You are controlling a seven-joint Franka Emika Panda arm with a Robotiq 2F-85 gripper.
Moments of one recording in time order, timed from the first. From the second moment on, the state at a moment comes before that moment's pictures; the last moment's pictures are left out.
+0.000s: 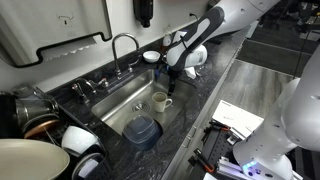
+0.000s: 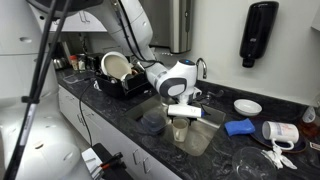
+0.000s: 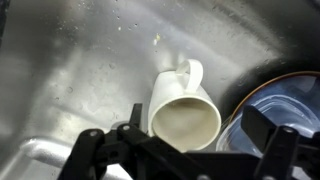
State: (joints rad) arm 0.00 0.14 -0.15 -2.47 0.26 2.65 -0.93
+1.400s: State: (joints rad) arm -0.06 0.33 -0.04 -2.35 0.07 2.47 -0.59
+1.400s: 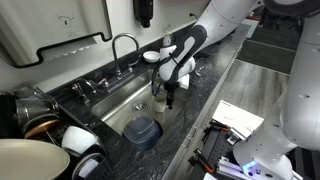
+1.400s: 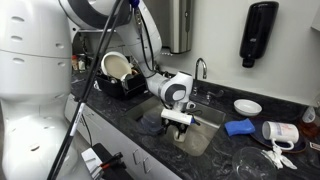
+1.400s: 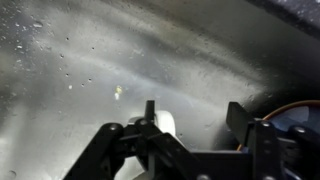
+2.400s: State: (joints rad) arm -0.05 0.38 -0.03 -2.26 -0.06 2.47 -0.34
